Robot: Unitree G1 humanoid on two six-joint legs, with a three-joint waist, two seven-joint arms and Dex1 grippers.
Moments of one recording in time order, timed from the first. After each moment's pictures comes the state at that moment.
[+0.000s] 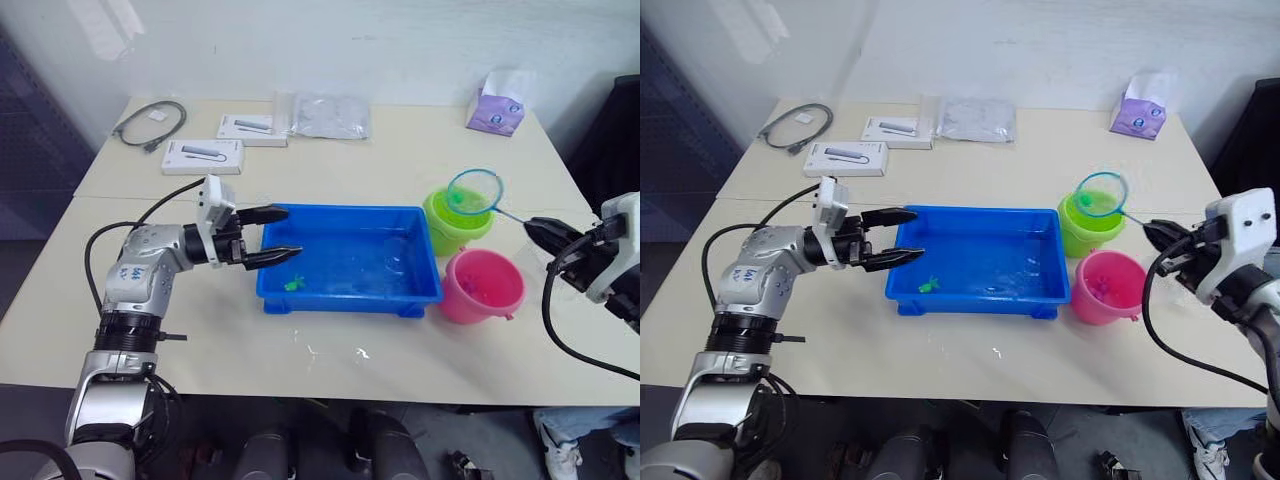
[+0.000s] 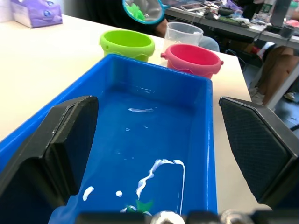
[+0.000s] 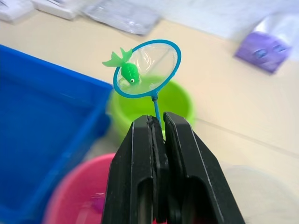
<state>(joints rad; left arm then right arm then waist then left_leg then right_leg) -0.68 0.51 0.02 0.30 -0.44 0.29 -1.19 -0.11 -0.77 -0.54 -0.40 0.44 0.67 0.57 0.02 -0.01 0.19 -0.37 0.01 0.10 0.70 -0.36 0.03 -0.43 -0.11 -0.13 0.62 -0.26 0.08</state>
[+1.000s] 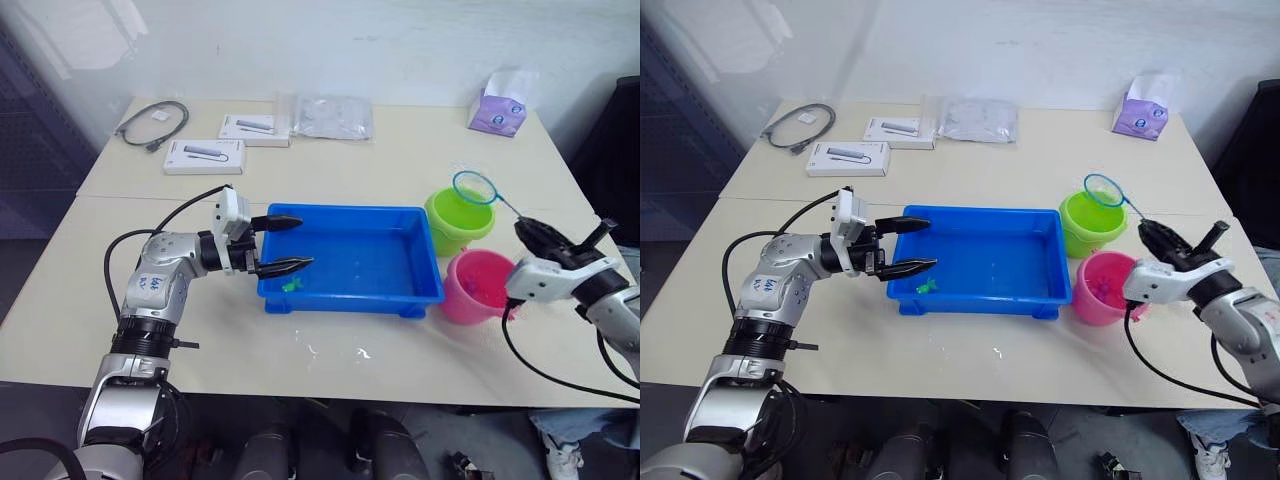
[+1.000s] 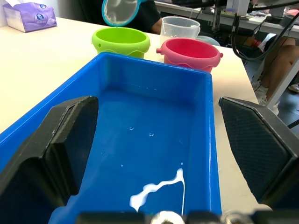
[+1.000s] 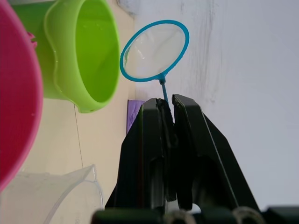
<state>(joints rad) -0.65 0.47 0.00 0.32 -0.41 0.19 -1.18 -0.09 -0.96 -0.21 0.05 -0.47 -0.43 0.16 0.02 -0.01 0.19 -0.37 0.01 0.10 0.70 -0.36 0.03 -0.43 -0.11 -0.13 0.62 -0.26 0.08</state>
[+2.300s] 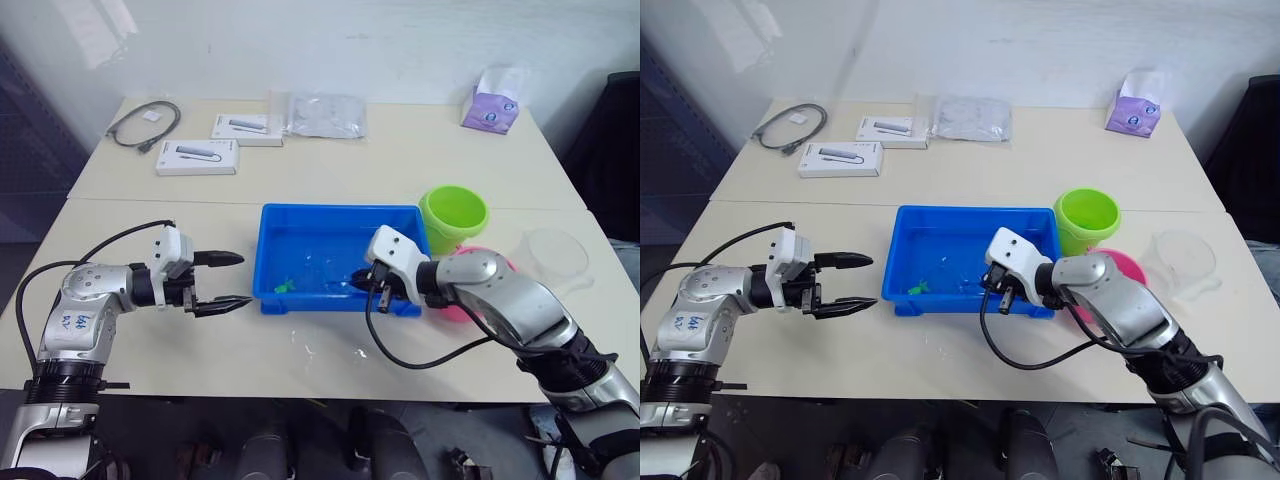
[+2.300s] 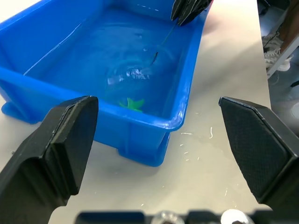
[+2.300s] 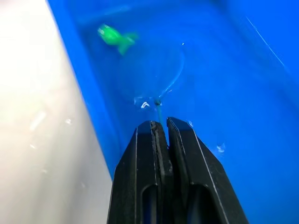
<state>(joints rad) -0.39 0.75 0.09 0.17 -0.40 0.19 -1.26 -0.66 -0.67 0.41 -0.26 0.33 0.81 0.78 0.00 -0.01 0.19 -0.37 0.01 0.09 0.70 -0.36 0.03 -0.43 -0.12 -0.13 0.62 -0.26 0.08</state>
